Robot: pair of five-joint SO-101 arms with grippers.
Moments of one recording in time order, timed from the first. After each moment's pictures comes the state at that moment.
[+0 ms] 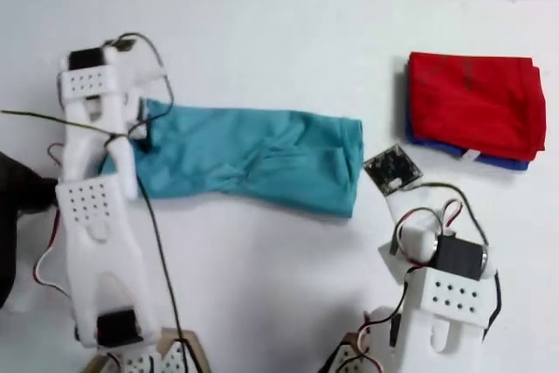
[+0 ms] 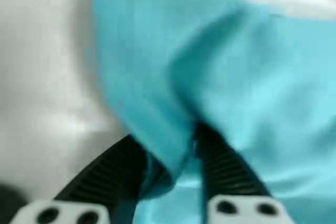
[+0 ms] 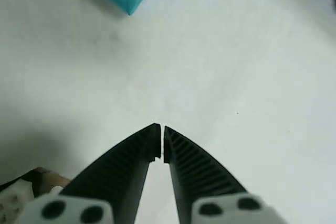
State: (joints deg) left arm -17.8 64.0 -56.0 100.7 -6.7; right arm 11.1 -62.0 62.5 80.4 45.2
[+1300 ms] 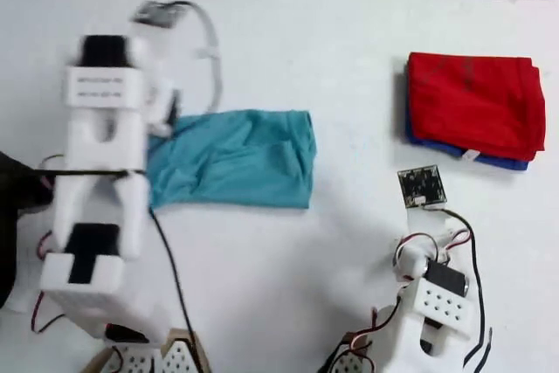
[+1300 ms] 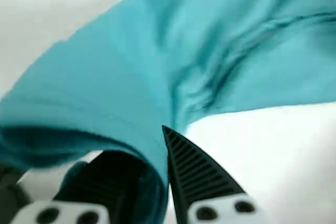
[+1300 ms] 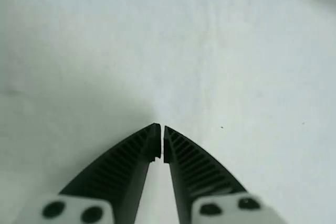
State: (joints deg) left arm -3.1 8.9 -18.8 101.5 -7.6; right arm 20.7 -62.0 87.6 43.6 34.4
